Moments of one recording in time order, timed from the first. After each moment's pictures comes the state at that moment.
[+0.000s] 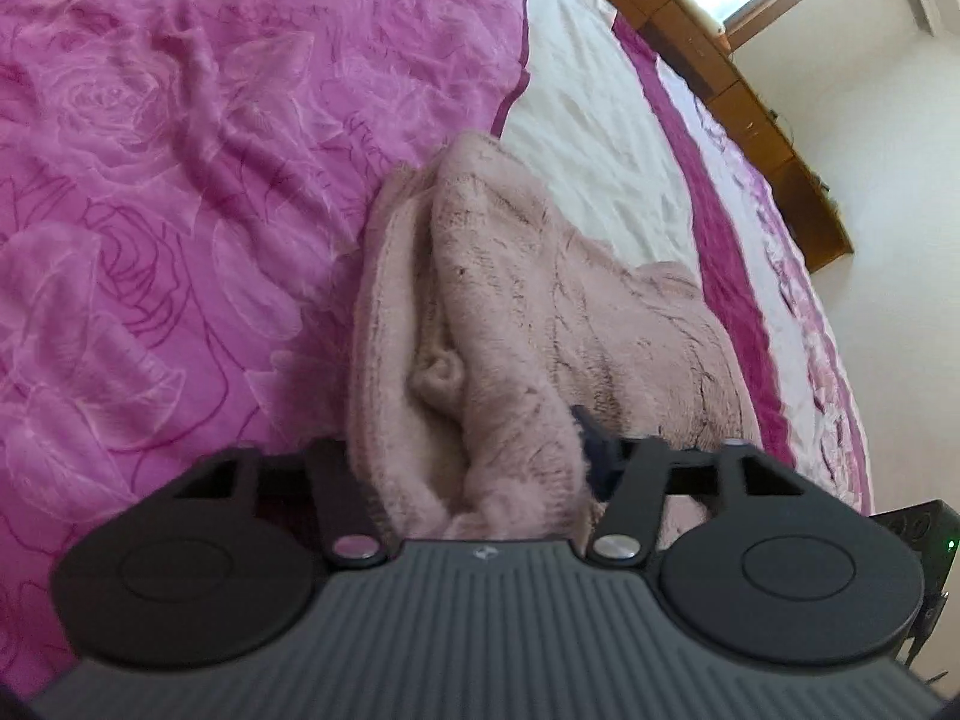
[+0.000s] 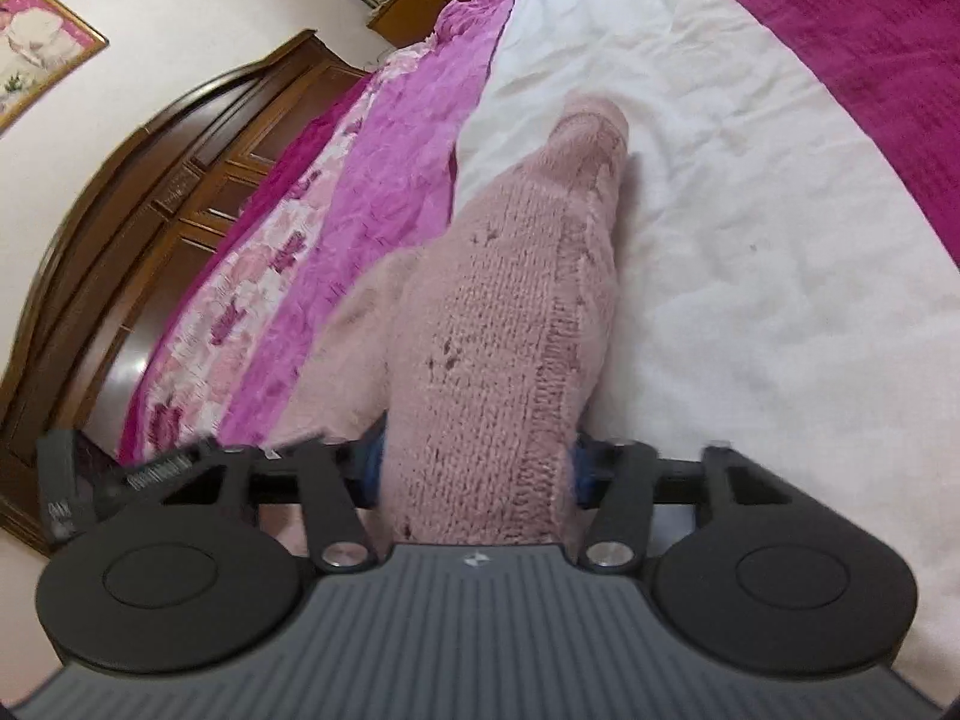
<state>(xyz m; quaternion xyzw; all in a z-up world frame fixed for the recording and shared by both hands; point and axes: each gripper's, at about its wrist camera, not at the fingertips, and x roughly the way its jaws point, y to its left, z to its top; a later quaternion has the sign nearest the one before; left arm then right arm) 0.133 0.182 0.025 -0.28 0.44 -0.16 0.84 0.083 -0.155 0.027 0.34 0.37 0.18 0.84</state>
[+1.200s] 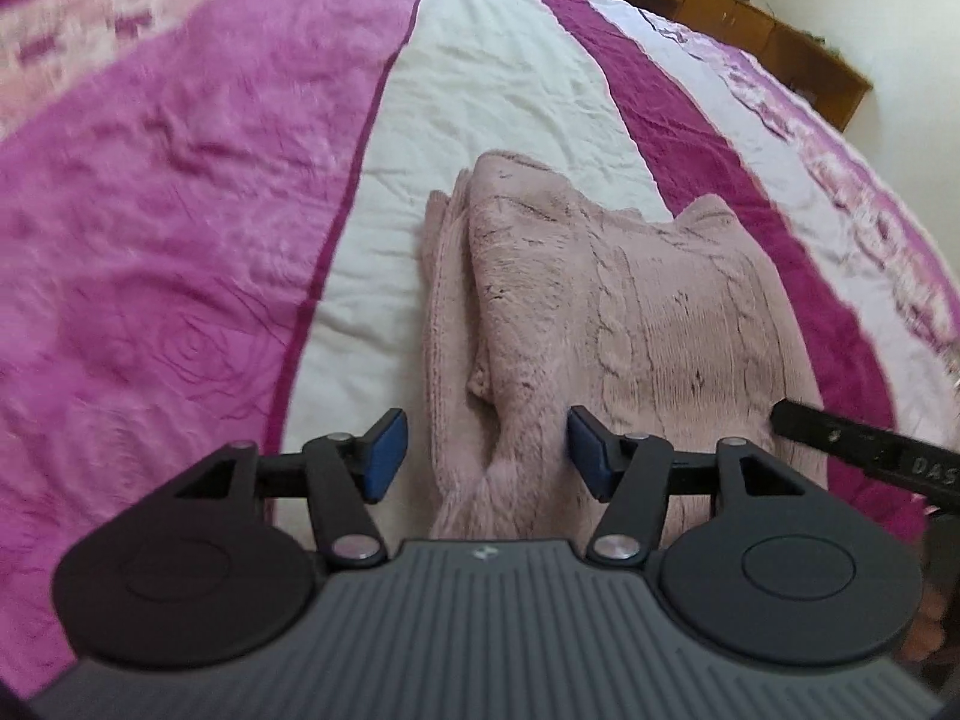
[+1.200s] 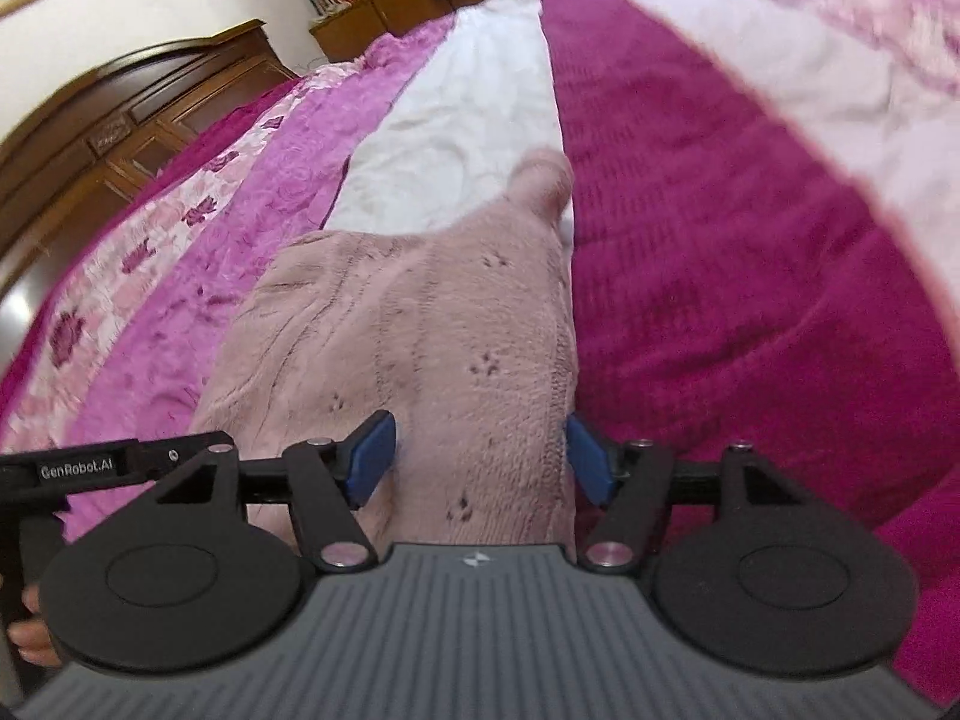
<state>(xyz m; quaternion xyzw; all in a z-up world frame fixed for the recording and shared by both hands) -0.030 0.067 0.074 -0.05 0.42 -0.12 0.90 -0.109 -0.220 0.068 0.19 0.36 0.07 0.91</state>
